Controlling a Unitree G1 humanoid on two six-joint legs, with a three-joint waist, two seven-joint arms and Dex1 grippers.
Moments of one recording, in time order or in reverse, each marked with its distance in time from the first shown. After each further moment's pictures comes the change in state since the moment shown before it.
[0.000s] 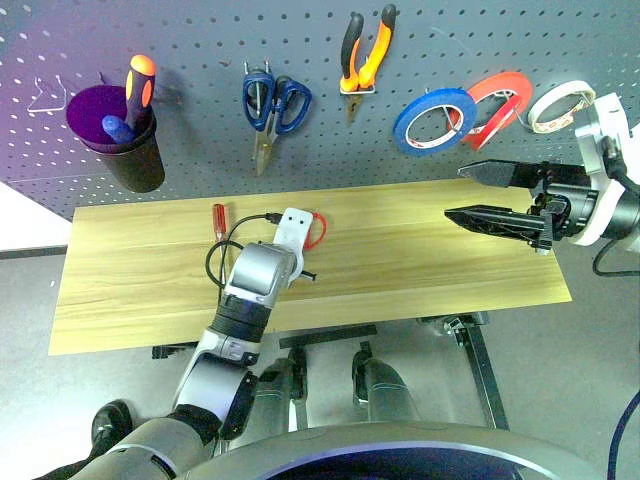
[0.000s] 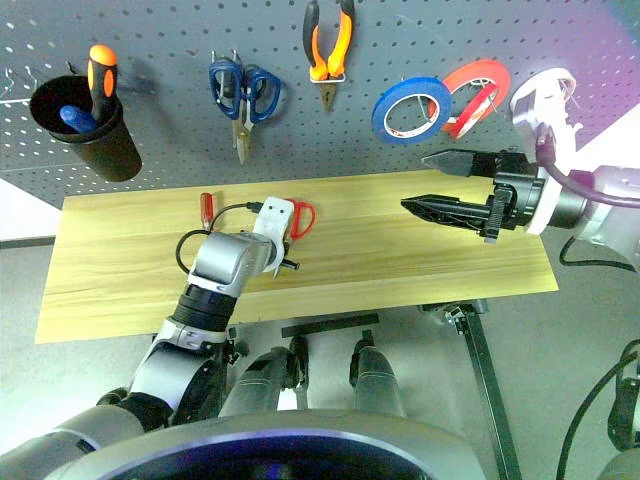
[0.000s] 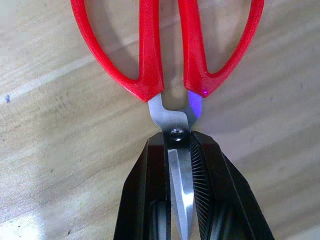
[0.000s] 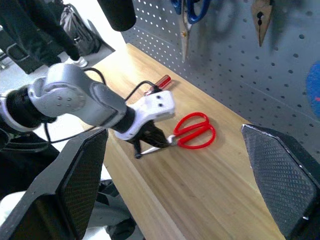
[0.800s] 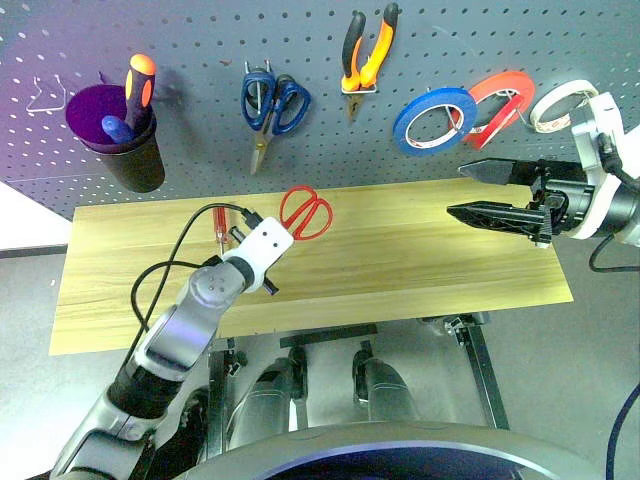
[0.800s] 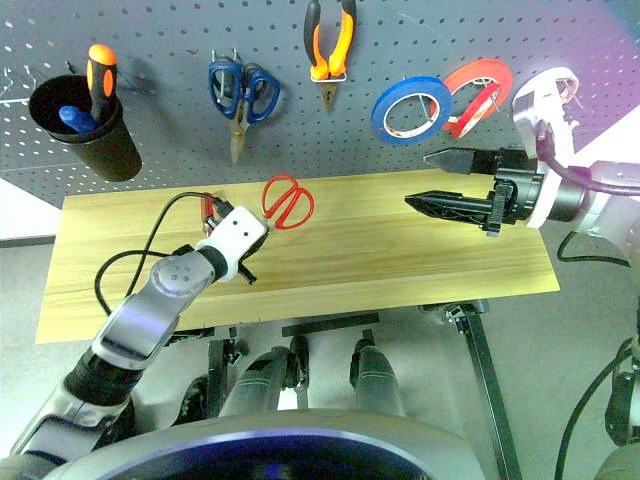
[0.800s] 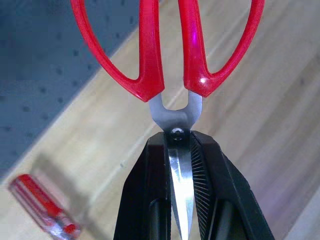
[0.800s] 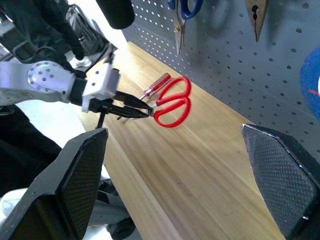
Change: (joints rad) left arm 0.392 0.445 -0.121 -0.506 0.104 -0.604 -0.184; right arm -0.038 0.001 0.058 0.113 -0.061 -0.067 0.111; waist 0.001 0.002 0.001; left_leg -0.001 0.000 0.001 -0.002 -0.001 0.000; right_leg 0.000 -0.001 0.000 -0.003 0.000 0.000
